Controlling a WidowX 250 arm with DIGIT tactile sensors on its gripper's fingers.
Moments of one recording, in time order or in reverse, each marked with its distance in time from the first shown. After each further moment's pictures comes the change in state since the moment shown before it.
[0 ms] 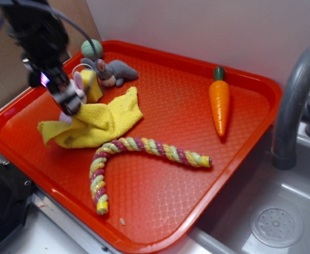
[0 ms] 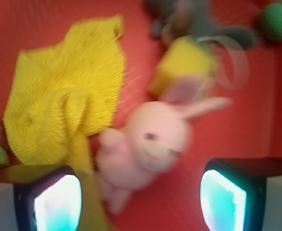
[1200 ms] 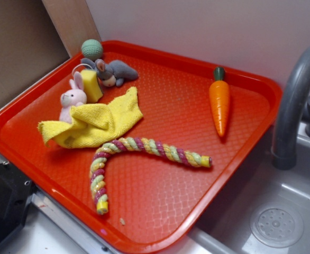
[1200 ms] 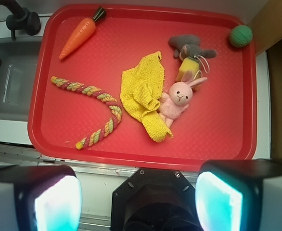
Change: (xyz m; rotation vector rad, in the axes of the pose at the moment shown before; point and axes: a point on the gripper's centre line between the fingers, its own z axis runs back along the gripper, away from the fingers) arm -0.067 -0.007 0.179 -0.206 -0.092 0.196
